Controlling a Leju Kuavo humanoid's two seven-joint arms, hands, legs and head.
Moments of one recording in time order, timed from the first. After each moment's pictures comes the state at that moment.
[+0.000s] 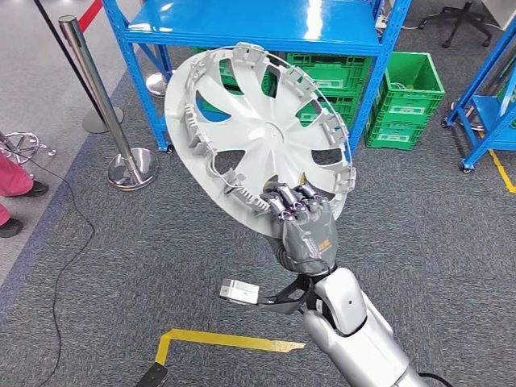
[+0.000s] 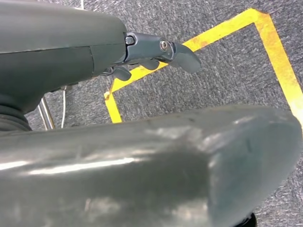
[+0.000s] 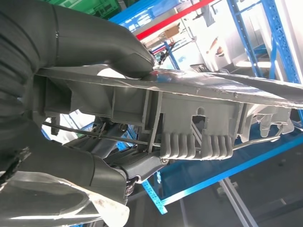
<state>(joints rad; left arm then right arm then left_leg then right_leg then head) -0.04 -0.09 0.32 -0.29 -0.70 0.19 -0.35 -0.33 0.04 0.74 -1.49 1.23 -0.64 -0.09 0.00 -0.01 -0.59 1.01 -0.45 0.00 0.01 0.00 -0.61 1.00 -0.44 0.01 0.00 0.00</state>
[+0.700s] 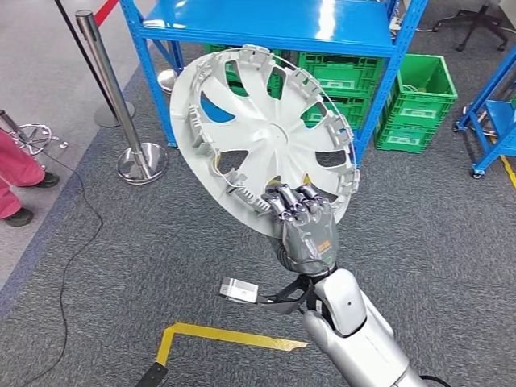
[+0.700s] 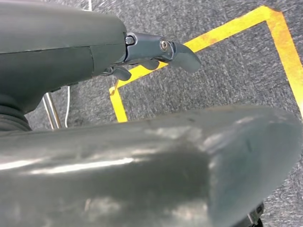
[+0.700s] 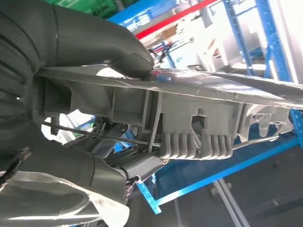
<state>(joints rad) -0.04 -0.09 0.32 -0.29 -0.71 0.19 -0.34 -0.33 0.04 0.74 -1.48 1.26 -0.65 -0.07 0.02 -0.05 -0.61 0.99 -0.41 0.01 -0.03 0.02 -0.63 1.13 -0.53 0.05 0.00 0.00</state>
